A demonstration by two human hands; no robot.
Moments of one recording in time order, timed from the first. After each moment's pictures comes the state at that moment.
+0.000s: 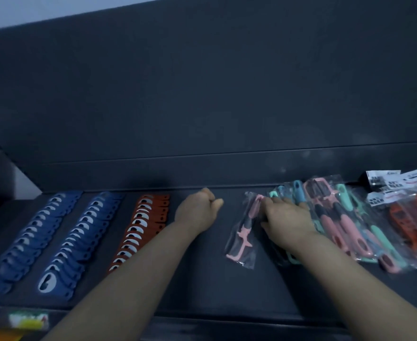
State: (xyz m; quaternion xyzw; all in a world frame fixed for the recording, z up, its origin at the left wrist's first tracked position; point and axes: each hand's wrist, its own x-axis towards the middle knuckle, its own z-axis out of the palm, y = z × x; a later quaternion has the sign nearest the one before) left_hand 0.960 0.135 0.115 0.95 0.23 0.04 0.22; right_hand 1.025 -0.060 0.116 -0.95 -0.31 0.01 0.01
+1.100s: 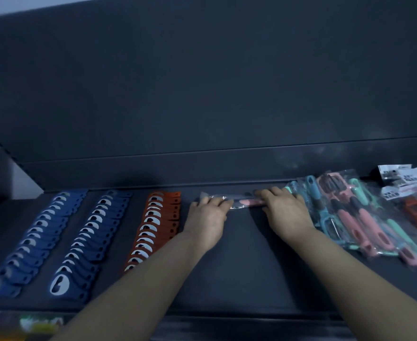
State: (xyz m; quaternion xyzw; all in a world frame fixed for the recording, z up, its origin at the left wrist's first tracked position) left_hand 0.935 0.153 0.085 1.00 0.05 0.04 0.03; right_hand 1.024 -0.024 0.093 -0.94 -0.30 -0.06 0.11
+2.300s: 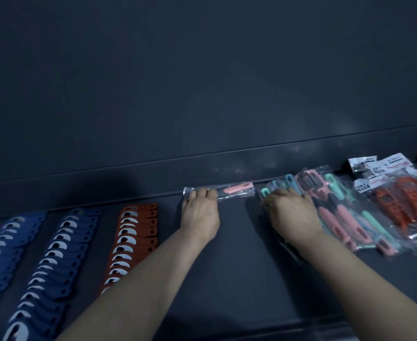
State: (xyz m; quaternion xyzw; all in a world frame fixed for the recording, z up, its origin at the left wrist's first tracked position) left_hand 0.985 0.138 0.089 0.99 0.12 0.05 0.08; right_hand 1.030 -0.056 0.109 -0.97 -0.21 -0.05 0.04
